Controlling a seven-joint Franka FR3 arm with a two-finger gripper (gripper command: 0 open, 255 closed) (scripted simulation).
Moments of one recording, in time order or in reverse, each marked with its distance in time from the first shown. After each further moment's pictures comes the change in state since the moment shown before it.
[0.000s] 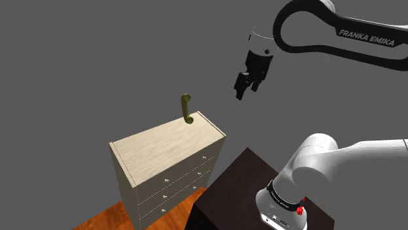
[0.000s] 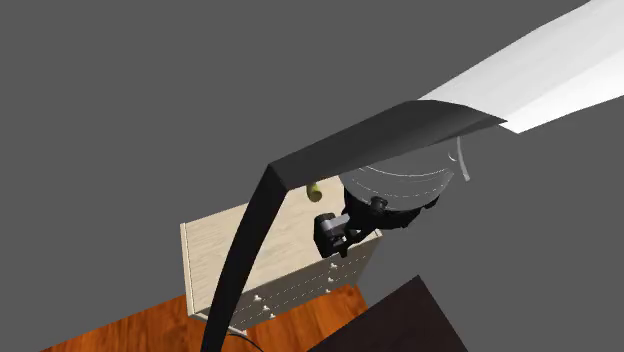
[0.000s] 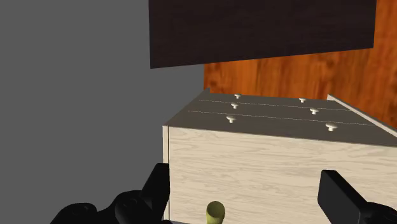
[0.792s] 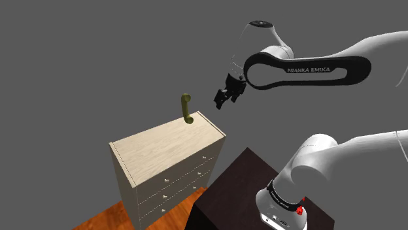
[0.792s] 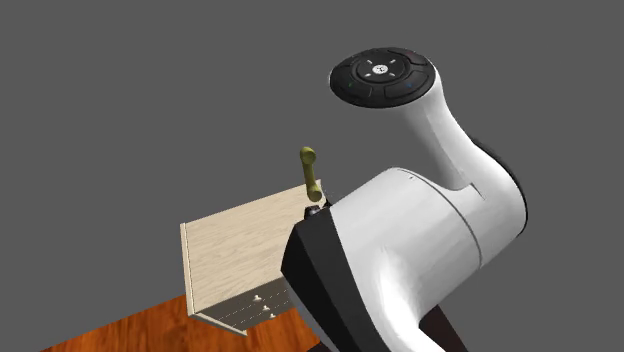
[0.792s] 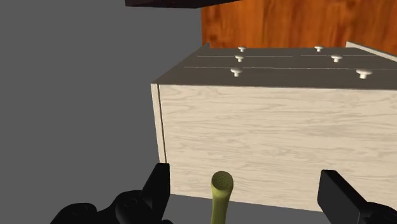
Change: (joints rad) arm -0.042 0.135 -0.019 -0.221 -0.053 0.502 0.046
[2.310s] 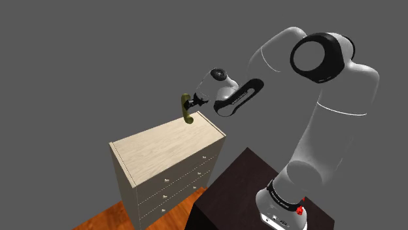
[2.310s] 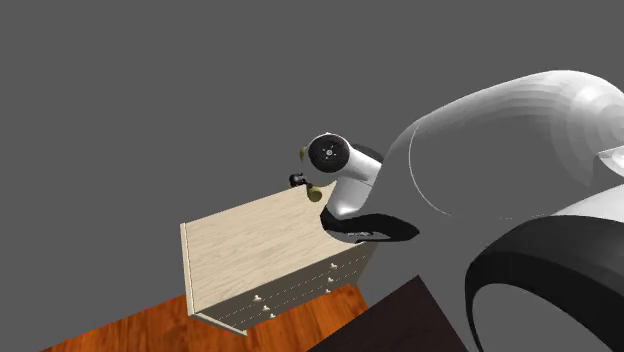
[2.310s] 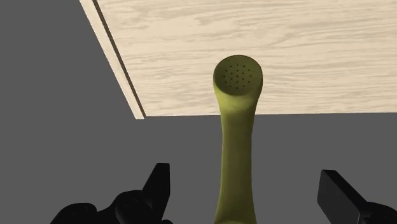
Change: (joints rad) arm -0.141 0.905 -0.093 0.297 -0.743 0.948 0.662
